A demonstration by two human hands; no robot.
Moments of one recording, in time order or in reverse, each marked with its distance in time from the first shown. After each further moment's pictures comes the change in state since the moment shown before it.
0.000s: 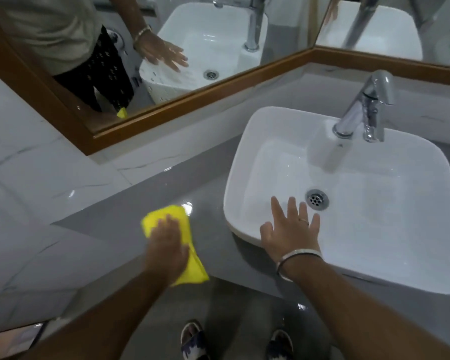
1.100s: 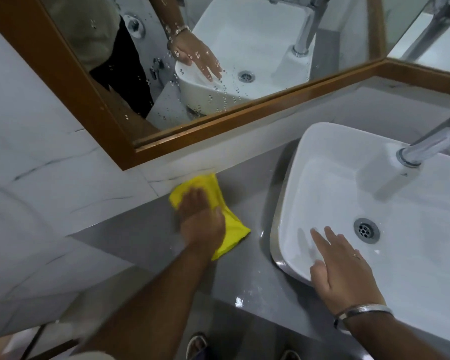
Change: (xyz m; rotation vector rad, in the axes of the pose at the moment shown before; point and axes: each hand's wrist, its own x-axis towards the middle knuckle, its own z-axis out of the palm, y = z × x) left_hand 0.131 -0.015 -0.006 -0.059 0.071 -0.337; right_hand 0.008 -0.029 -0.007 0.095 -0.002 -0.062
